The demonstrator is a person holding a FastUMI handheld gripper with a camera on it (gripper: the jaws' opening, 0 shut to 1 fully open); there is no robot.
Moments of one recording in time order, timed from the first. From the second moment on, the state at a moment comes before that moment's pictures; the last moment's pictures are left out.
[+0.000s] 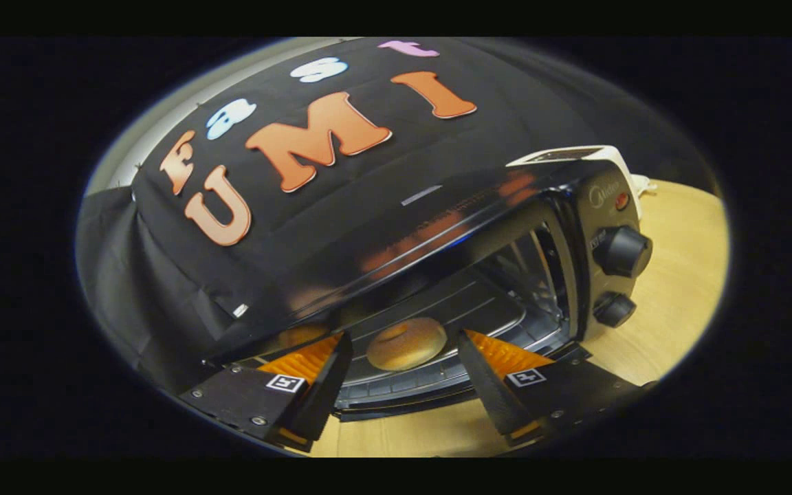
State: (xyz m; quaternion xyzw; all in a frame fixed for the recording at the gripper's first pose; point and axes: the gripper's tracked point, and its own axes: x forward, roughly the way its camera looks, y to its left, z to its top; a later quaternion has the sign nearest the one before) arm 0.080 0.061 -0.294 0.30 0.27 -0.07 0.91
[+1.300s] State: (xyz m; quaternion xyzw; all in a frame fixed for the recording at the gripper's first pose) arm -0.145 0.071 -0.332 0.13 0.44 0.08 0.89
